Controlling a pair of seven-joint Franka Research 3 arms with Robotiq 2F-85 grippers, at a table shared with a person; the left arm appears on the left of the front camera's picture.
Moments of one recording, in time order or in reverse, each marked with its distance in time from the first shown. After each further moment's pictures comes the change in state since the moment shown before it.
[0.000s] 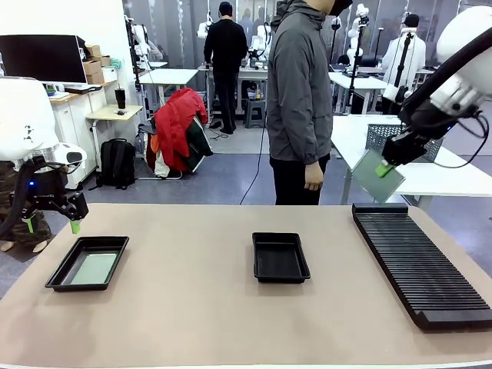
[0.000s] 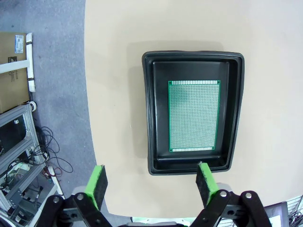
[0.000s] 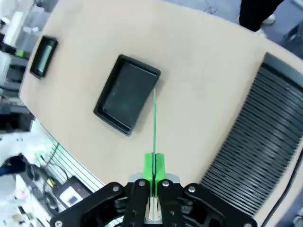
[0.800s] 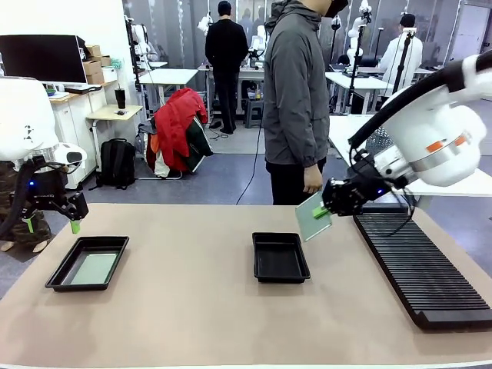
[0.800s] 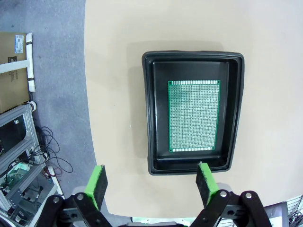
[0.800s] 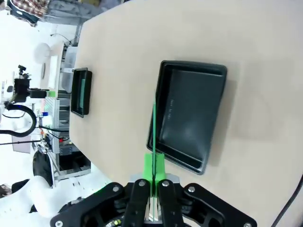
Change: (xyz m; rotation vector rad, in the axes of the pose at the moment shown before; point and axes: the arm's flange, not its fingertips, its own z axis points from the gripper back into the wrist) left arm 0.000 0.000 0.000 0.000 0.000 0.000; right arm -0.030 0.037 -0.154 0.294 -0.072 -0.347
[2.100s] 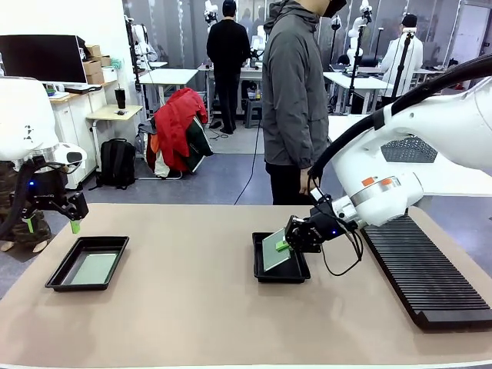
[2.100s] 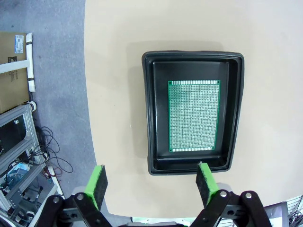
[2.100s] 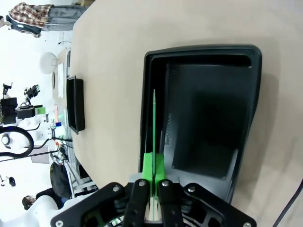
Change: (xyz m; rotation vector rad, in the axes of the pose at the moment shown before) left arm 0.000 0.000 0.000 0.000 0.000 0.000; right arm -0.008 -0.037 -0.126 0.077 0.015 -0.125
